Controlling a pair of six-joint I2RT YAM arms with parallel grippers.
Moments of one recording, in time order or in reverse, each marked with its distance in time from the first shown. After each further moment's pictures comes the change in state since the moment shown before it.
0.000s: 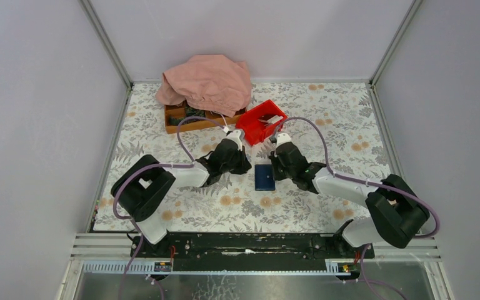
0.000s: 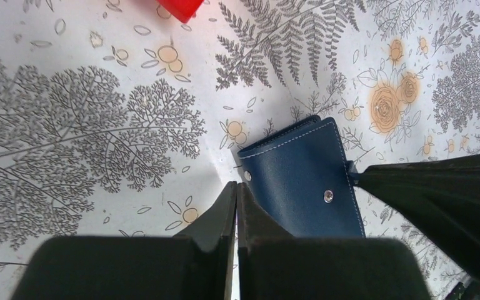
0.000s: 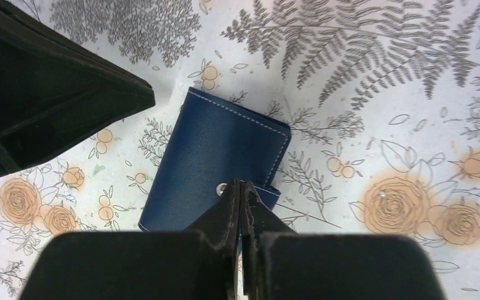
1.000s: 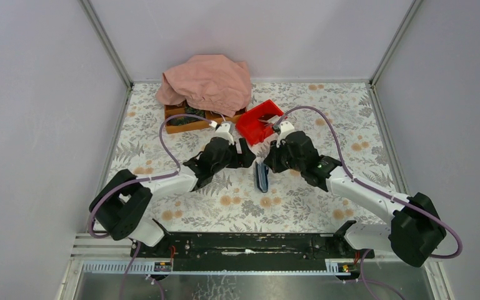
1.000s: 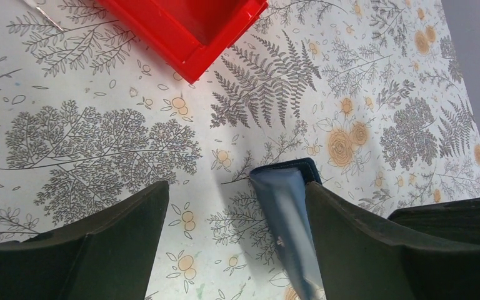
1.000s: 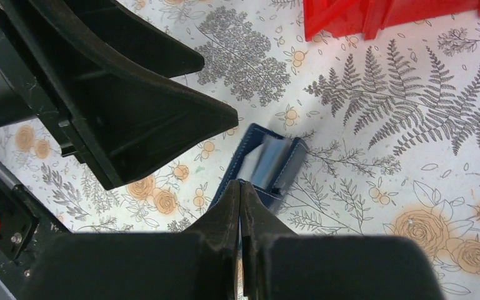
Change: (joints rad) left arm 0.000 -0.205 -0.049 -0.001 -0.109 -0.026; right arm -0.042 -0.197 0.090 -0.107 -0.200 -0.003
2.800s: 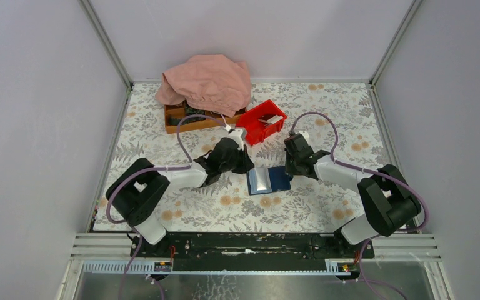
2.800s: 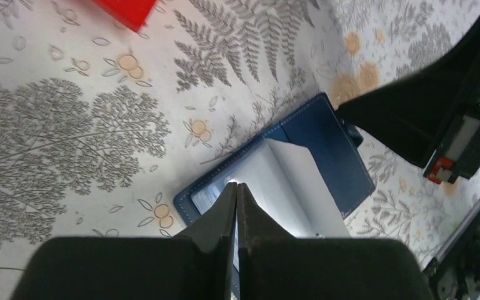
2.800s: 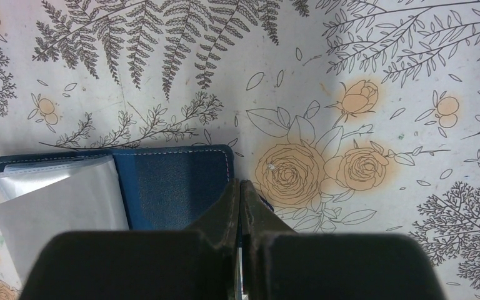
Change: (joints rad) left arm -0.012 0.141 0.054 -0.011 0.143 0.029; right arm -0.145 0.270 -0.013 -0.123 0.267 0.174
